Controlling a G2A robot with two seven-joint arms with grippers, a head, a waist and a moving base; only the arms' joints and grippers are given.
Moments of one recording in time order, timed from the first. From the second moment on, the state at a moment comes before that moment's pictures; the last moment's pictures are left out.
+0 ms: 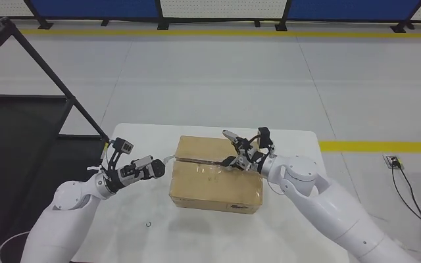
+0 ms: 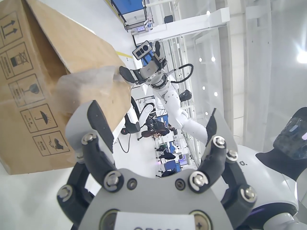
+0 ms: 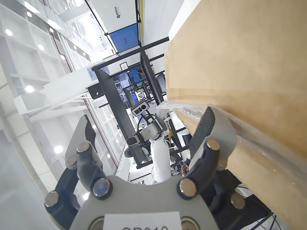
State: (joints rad) left arm 0.77 -0.97 -1.21 -1.09 -0.73 -0.49 -1.19; right arm -0.47 -1.08 0.66 -1.32 0.98 0.24 0.32
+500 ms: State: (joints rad) left arm 0.74 -0.97 -1.25 -1.08 -0.73 -0.44 -1.22; right arm -0.45 -1.14 0.64 -1.20 0.88 0.20 0.42
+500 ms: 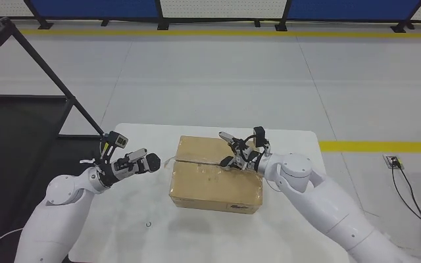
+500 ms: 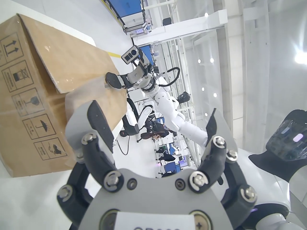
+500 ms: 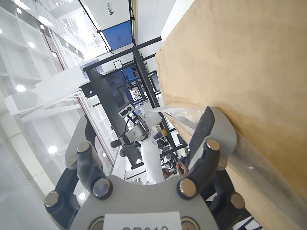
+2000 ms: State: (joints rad) left arm 0.76 -0.96 -1.33 -1.08 -0.76 -0.37 -1.30; right arm -0.53 -1.19 0.72 -1.24 0.68 0.18 0.40
